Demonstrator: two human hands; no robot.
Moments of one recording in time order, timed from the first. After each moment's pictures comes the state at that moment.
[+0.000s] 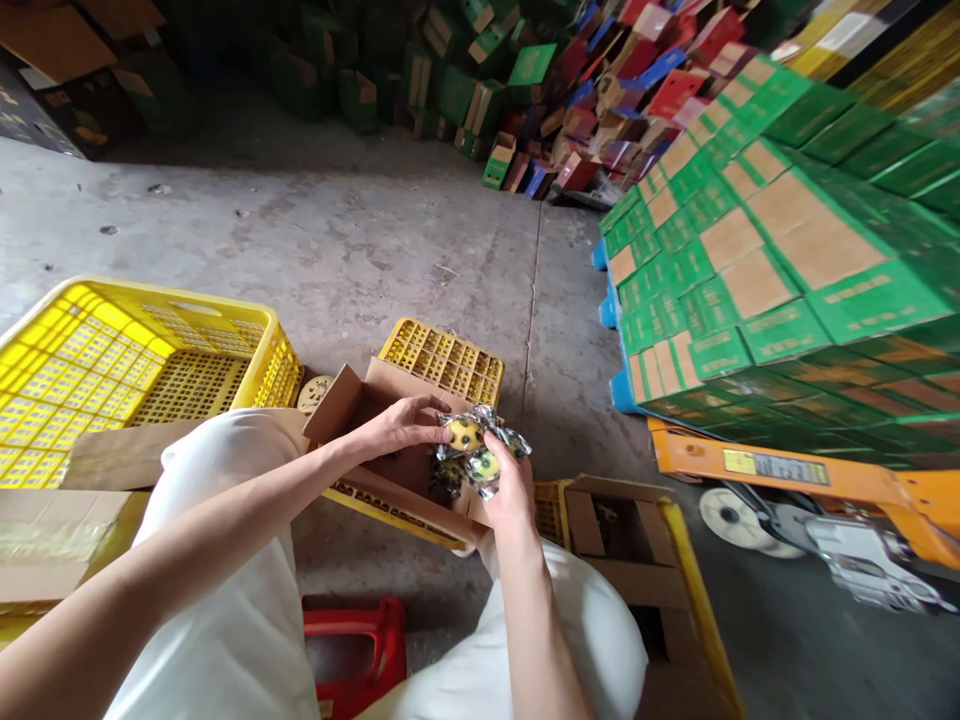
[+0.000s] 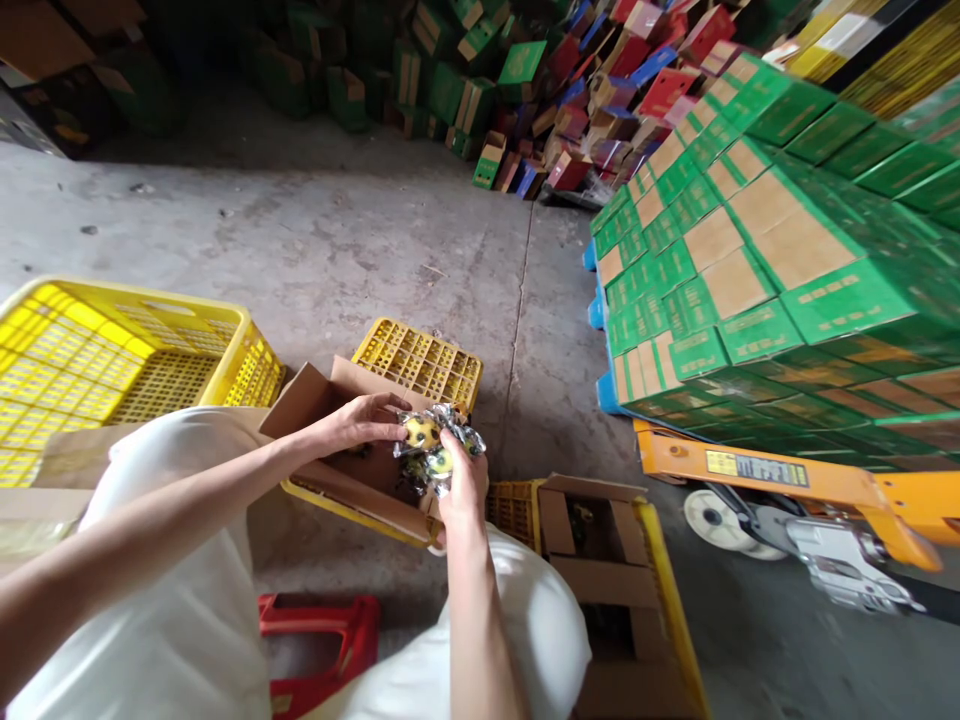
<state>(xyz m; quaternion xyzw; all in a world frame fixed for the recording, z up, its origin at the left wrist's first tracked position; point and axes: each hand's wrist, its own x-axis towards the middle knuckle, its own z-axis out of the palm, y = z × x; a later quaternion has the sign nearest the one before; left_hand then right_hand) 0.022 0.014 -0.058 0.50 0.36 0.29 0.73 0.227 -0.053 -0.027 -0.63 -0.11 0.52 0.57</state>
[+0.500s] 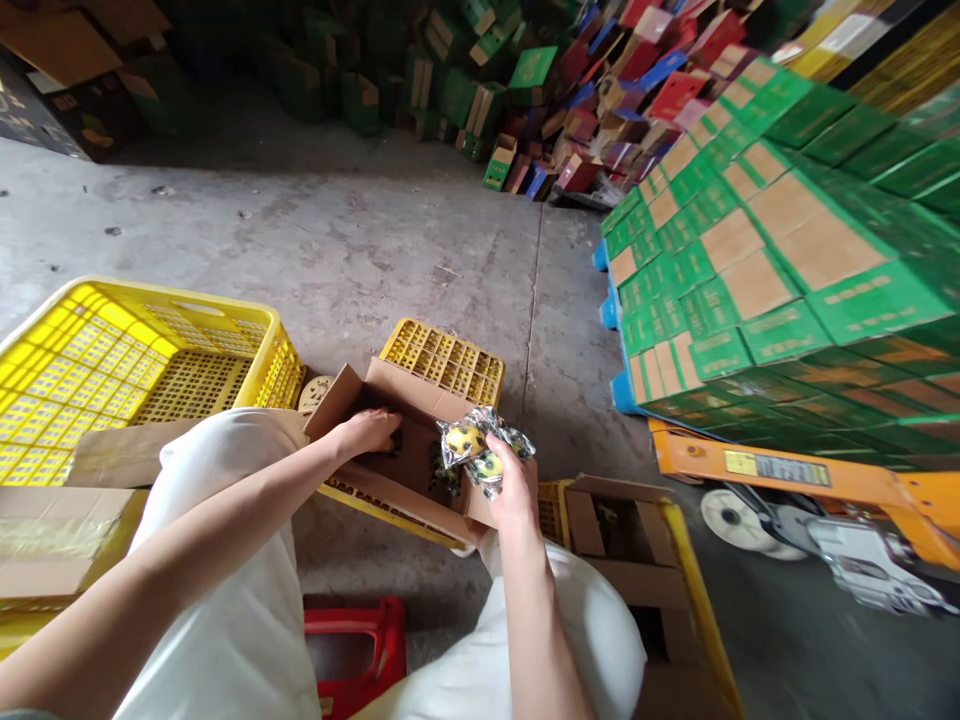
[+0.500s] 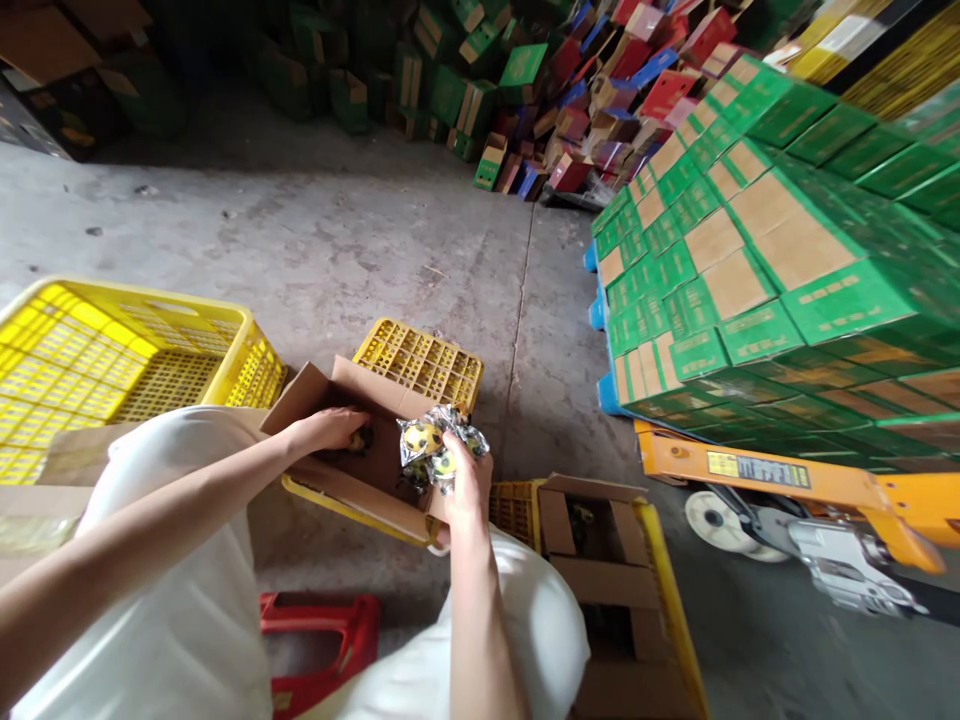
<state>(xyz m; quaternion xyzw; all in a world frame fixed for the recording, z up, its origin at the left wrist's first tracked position) -0.013 0.024 -0.121 0.79 0.52 -0.06 0.33 0.232 -0.052 -0.029 -0.64 -0.16 0.49 0.57</state>
